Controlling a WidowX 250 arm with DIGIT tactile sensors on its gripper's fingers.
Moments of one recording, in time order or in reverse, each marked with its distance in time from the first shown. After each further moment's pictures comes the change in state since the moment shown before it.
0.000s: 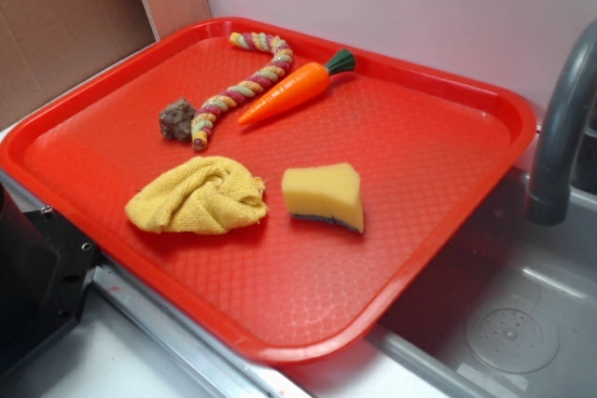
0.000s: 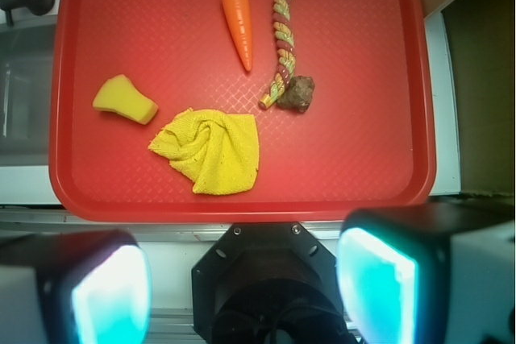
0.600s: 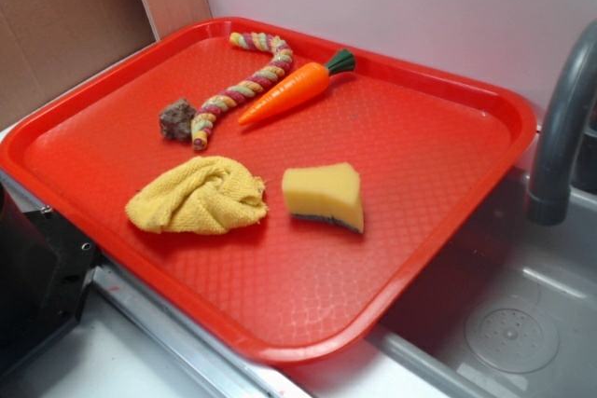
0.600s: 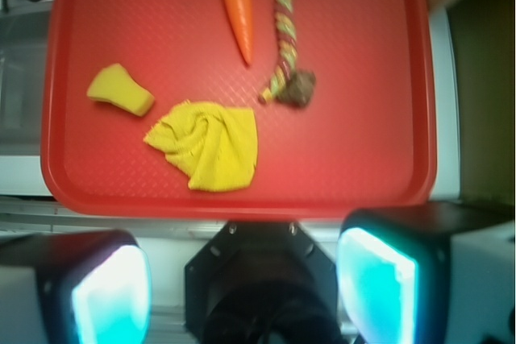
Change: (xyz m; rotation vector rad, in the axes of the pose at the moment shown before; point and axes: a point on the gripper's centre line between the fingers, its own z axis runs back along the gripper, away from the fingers) arm 0.004 -0.008 -0.009 0.003 -0.001 -0.123
